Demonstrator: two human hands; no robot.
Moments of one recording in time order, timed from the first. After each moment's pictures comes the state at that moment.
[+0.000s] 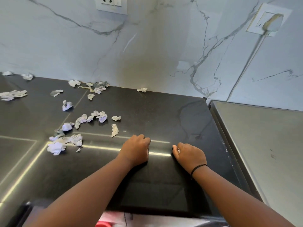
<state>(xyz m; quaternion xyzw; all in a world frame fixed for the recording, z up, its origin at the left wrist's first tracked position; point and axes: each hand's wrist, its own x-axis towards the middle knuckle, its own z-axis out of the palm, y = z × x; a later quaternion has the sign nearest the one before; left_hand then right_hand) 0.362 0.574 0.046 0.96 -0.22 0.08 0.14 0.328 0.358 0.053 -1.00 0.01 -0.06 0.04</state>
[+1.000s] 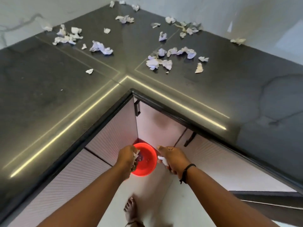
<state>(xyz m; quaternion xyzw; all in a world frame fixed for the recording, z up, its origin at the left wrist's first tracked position) 0.050 0.718 -0.054 0.51 0.54 -0.08 0.66 0.116 0.560 -0.023 -0.75 0.06 0.43 0.51</state>
